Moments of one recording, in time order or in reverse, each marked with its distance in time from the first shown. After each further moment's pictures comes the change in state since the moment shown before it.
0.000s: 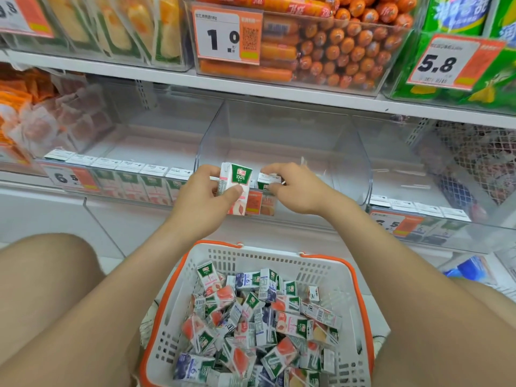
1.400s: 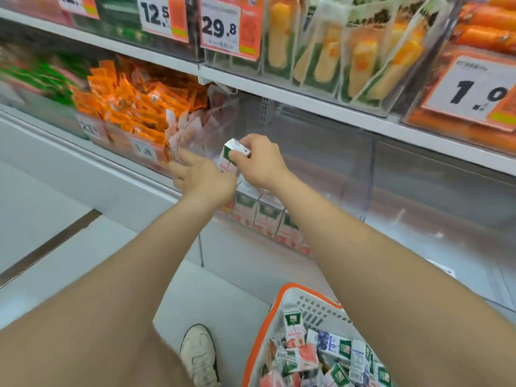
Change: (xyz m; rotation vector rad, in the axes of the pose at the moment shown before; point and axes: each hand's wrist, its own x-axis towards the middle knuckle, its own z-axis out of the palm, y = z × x) left_hand 0.109 -0.092 -0.223 0.281 0.590 -0.463; right_hand 0.233 -0.280 0.140 0.306 0.091 -0.243
